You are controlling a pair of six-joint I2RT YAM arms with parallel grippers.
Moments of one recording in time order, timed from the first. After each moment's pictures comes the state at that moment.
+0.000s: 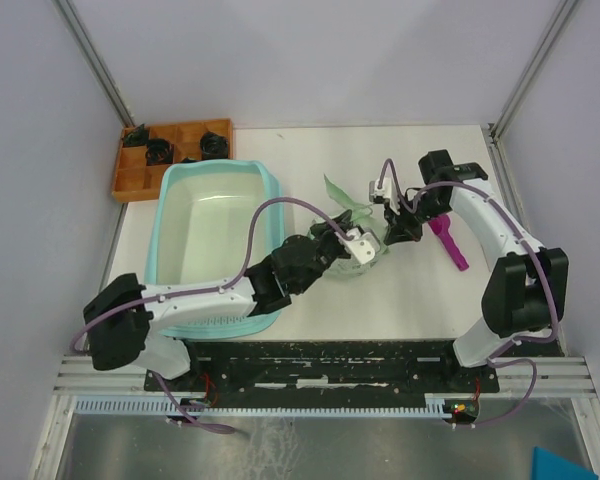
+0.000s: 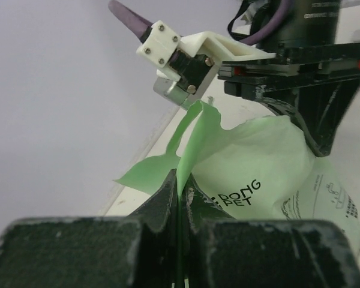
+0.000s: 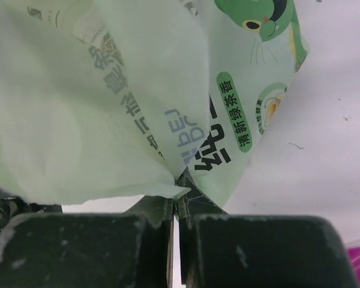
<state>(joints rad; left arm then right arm) -1.14 1.40 0.87 0.59 -0.39 0.71 0.17 1.61 1.36 -1.15 -0.74 -1.15</state>
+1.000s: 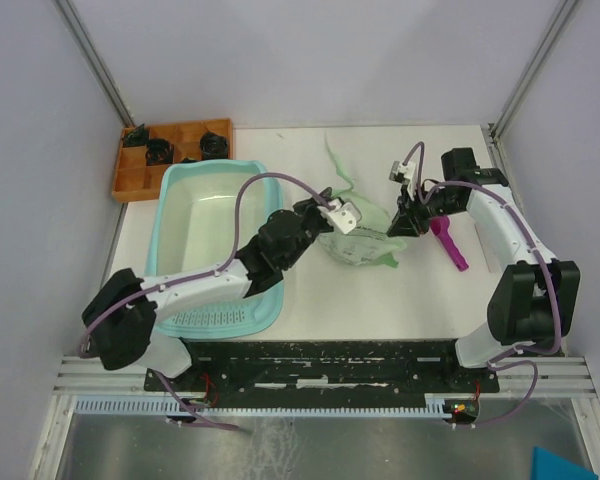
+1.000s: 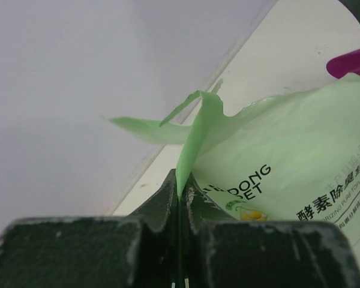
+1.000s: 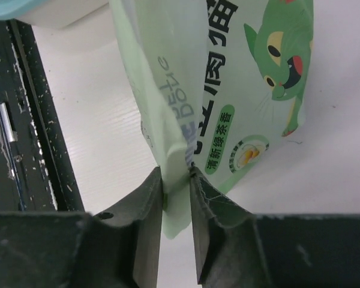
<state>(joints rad) -0.94 1.49 0.96 0.60 -0.31 0.72 0.05 1.55 1.30 -0.98 -0.89 -0.87</state>
